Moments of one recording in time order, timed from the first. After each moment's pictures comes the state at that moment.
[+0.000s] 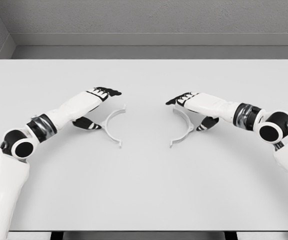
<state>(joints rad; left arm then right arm) -0.33 0.24 -0.08 -1.34 -0.71 -0.61 -0.51 -0.50 -0.54 0.52 -1.42 0.50 -0.36 0.55</state>
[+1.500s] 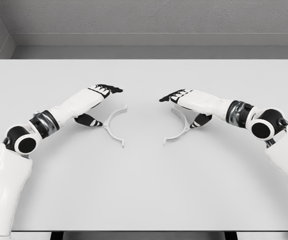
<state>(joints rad) -0.36 0.22 -0.08 -1.30 -0.73 -0.61 -0.51 -0.52 -0.49 0.52 -1.40 0.52 -0.36 0.55</state>
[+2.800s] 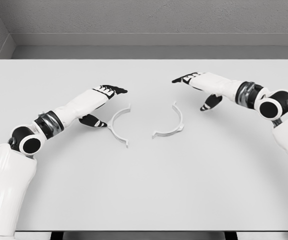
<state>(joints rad) -0.36 0.20 -0.09 -1.30 -0.74 -0.61 -0.51 -0.66 -0.47 0.51 -1.23 0.51 -0.36 0.56</state>
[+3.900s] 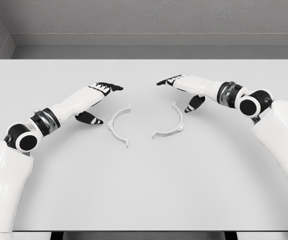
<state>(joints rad) -0.38 0.21 -0.08 -1.28 -0.73 -0.61 -0.51 -0.70 -0.37 0.55 -1.13 0.53 -0.36 0.56</state>
